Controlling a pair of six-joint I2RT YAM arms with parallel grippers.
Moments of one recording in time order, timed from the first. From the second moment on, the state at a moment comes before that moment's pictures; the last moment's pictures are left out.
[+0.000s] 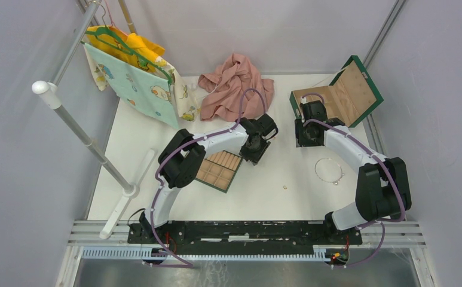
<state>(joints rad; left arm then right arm) -0.88 2.17 1.67 -0.78 -0.05 -0.25 0.25 1.50 1.00 -0.55 0.15 0.18</state>
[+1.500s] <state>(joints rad) -0.81 2.17 1.69 -0.82 0.02 -0.33 0.25 1.50 0.98 -0.53 0.13 0.18</state>
